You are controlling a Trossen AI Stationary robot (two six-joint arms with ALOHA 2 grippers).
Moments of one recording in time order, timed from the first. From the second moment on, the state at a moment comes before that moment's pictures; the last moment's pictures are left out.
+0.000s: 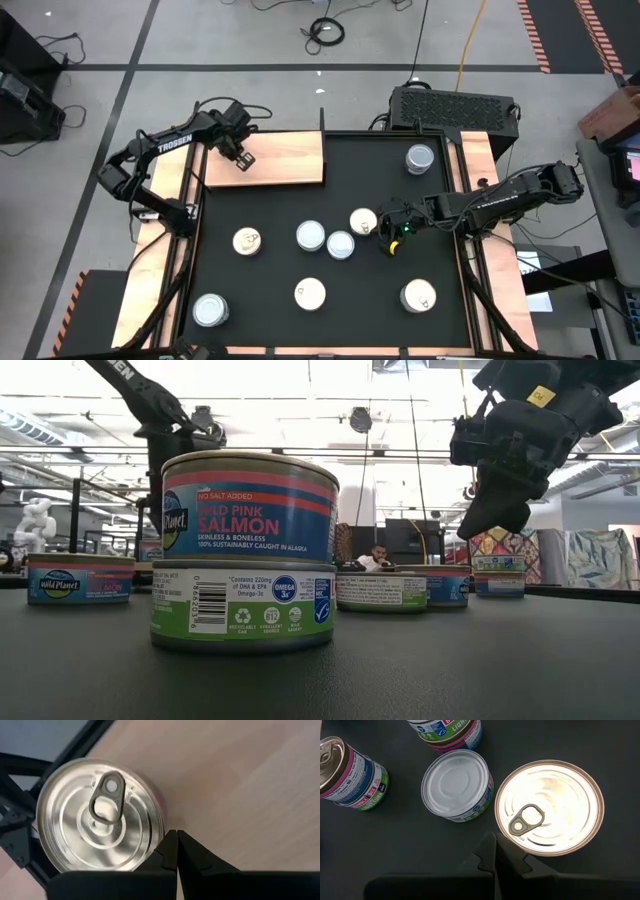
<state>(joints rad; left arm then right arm) 0.91 1.47 0.99 -0.84 -0.12 0.09 0.10 1.20 0.55 -0.16 0.05 0.58</state>
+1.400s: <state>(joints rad) -0.16 1.21 0.99 -0.92 0.23 -0.46 0.11 1.20 0.55 -0.14 0.02 0.64</state>
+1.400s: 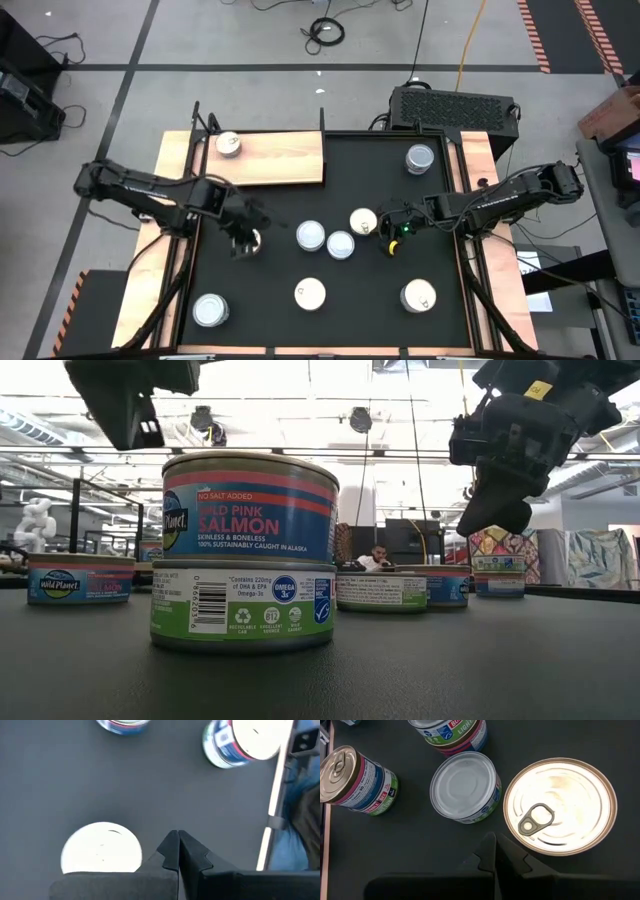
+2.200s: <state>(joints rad) -0.40 1.41 0.99 -0.36 0.14 -0.35 0.10 1.20 0.65 -0.14 0.02 0.44</state>
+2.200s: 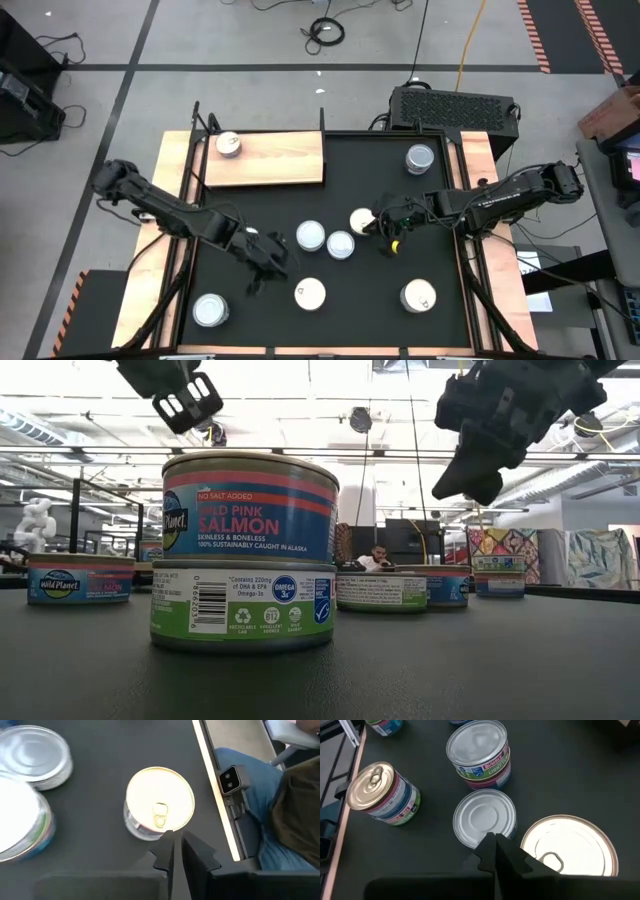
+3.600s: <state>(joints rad) -0.30 1.77 1.36 -0.55 0.16 -0.18 0.07 1.20 0.65 -0.15 0.02 0.46</state>
